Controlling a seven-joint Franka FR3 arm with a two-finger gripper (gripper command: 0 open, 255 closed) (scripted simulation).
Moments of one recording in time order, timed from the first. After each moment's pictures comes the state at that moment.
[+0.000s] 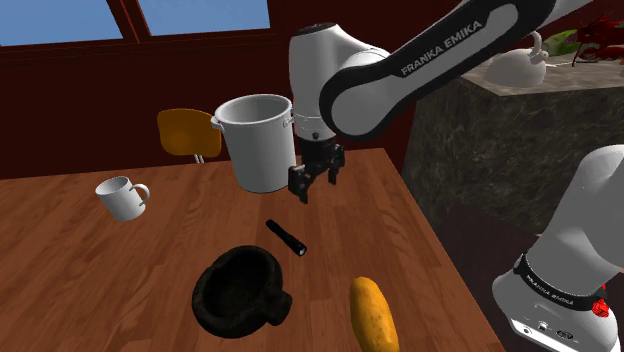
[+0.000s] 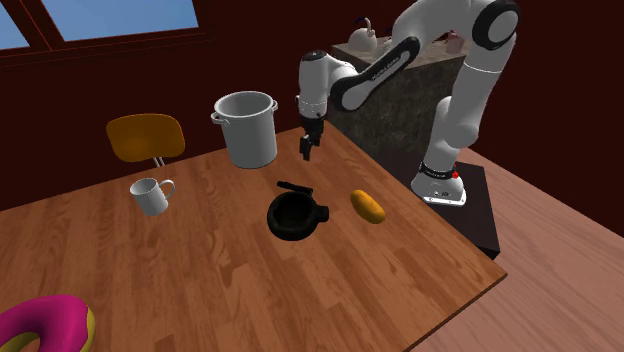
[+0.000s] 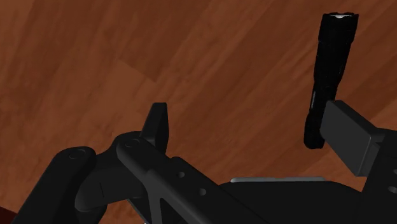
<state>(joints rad) 0.15 -0.07 0.32 -2.25 -0.01 2.21 0.53</state>
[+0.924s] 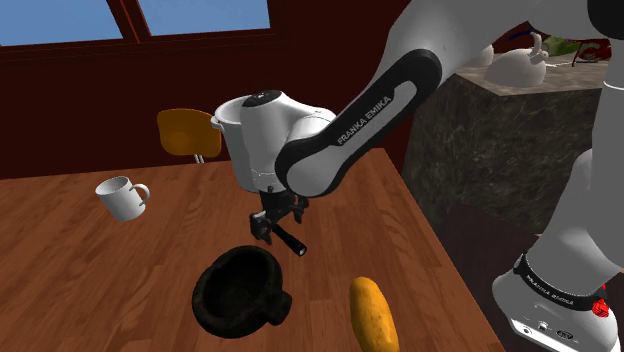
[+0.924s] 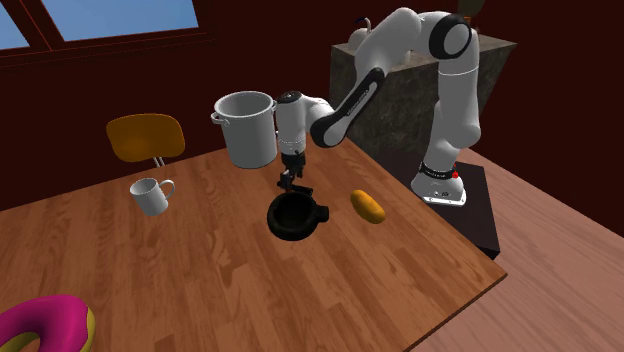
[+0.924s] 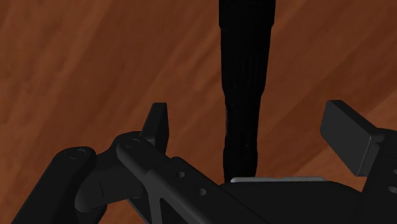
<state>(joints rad) 0.24 0.30 0.35 -2.05 -0.14 2.33 0.71</state>
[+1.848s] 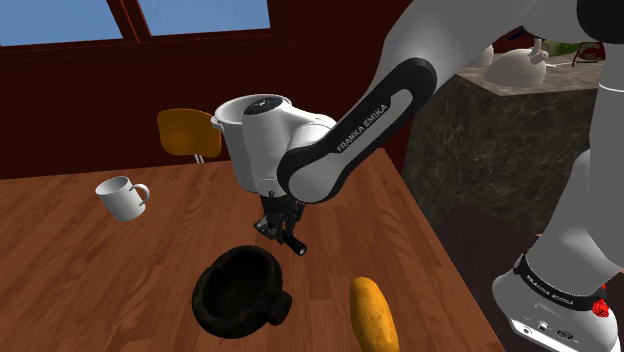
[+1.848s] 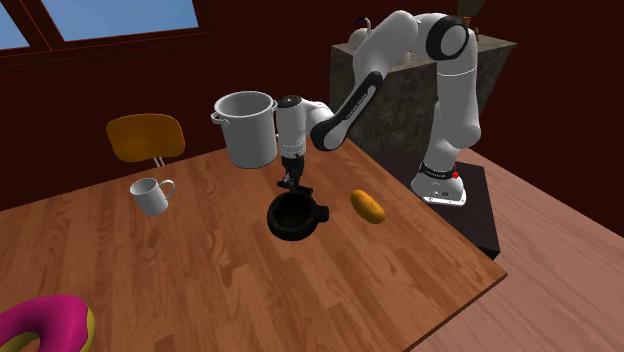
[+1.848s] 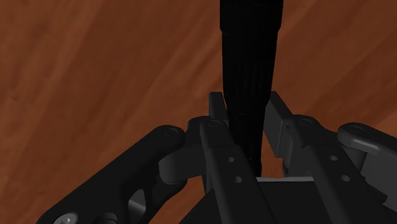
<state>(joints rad) 0.24 0.32 0.35 -2.06 -0.15 2.36 0.72</state>
